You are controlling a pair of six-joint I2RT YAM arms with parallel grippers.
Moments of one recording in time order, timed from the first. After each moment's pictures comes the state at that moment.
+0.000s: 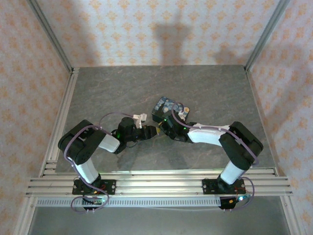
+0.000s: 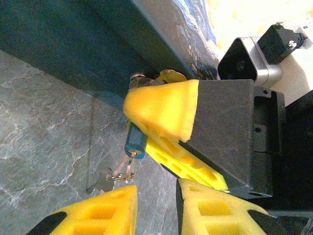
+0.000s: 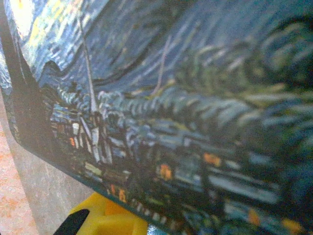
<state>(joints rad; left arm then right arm) -0.53 1.73 0.44 0.88 0.55 -0.92 0.78 1.64 0.82 0.01 0.07 1.44</state>
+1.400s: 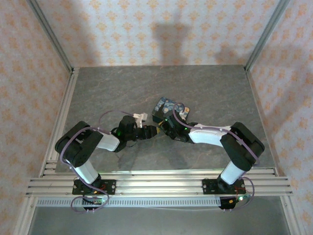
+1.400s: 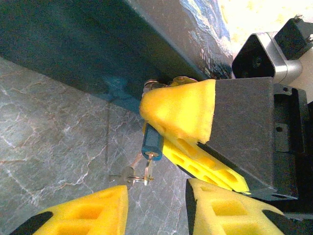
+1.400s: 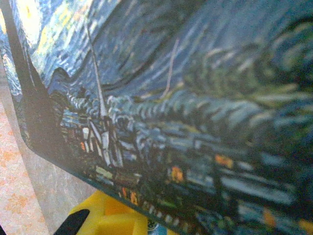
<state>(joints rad) -0.53 1.68 0.47 0.73 0.52 -0.83 0.78 1.63 0.80 0.02 0.06 1.45</state>
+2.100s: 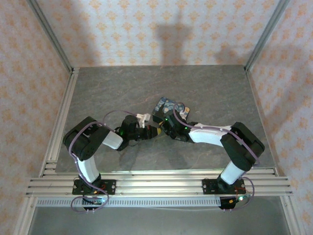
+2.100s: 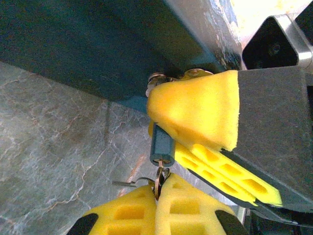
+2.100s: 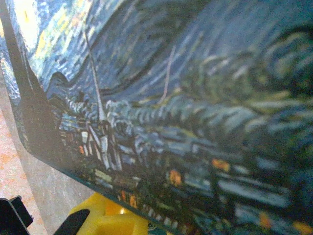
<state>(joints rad) -0.53 1.79 0.51 0.79 0.58 -0.80 0.77 1.63 0.82 -0.01 0.05 1.45</state>
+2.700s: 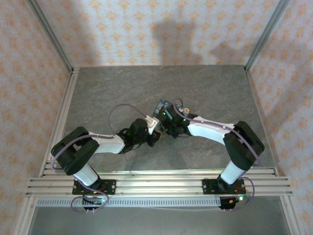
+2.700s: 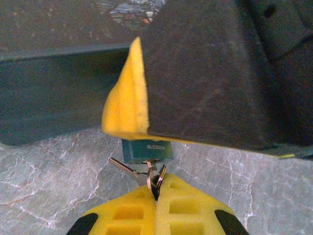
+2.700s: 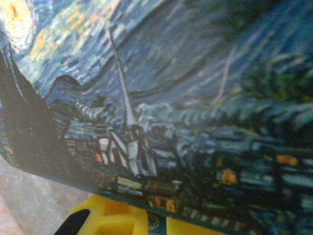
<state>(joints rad) -0.72 1.60 0.57 0.40 0.17 -0.22 0.76 1.64 0.98 -0.35 -0.04 1.39</state>
